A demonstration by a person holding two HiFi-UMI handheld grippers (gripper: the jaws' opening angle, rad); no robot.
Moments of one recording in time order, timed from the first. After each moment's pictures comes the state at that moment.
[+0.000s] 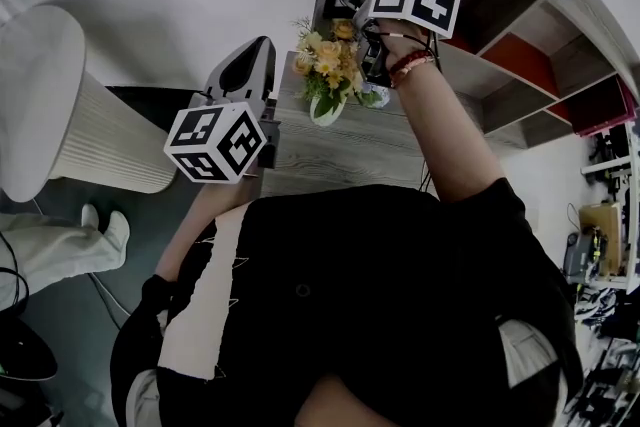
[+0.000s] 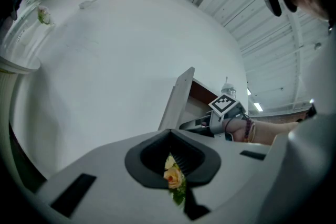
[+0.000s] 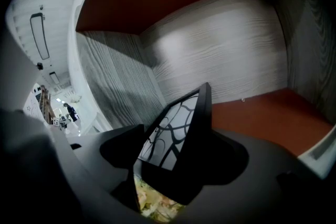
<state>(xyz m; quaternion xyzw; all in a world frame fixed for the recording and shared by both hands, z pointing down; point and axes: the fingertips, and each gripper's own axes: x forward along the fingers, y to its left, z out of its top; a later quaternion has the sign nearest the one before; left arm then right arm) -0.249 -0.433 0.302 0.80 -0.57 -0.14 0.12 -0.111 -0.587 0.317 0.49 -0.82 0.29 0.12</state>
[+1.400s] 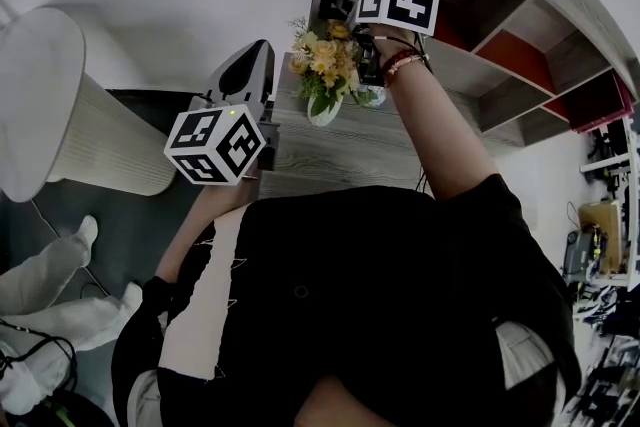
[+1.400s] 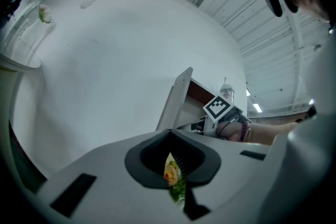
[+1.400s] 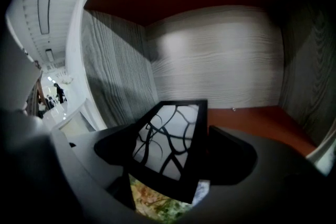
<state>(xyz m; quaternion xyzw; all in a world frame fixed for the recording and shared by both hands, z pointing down) -0.244 -0.428 0.303 0.80 -0.57 -0.14 0.12 -0.097 -0.591 0.324 0.53 -0.80 0.21 0.18</state>
